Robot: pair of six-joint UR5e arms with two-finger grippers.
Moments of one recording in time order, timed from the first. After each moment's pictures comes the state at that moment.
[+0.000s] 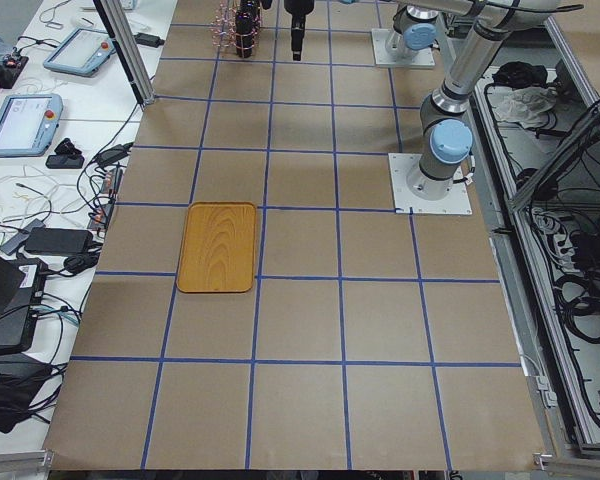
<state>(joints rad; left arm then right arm) -1.62 -1.50 -1.52 -1.68 1.54 0.00 1.59 -1.54 1.51 -1.58 -1.59 -0.08</state>
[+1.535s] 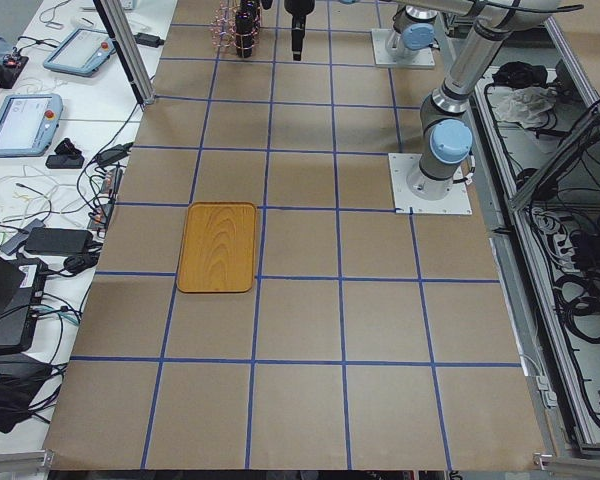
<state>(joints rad) -1.63 -1.49 -1.52 -1.68 1.54 0.00 1.52 -1.54 1.51 -1.62 -1.59 -0.14</state>
